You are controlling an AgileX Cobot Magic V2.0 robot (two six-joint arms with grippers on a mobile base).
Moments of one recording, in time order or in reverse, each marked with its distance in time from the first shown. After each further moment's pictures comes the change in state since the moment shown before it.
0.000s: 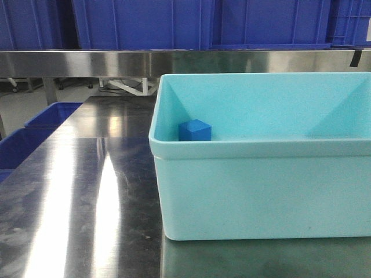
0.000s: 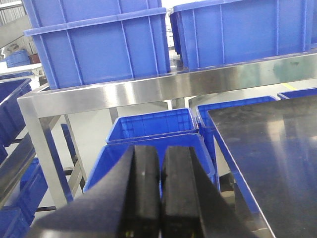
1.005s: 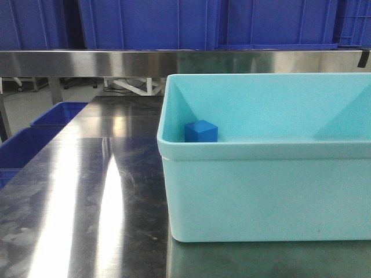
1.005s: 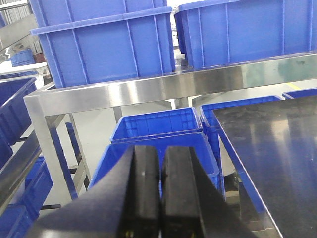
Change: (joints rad) left arm 0.000 0.000 0.000 0.000 0.000 0.000; right arm 0.000 0.000 0.000 0.000 0.000 0.000
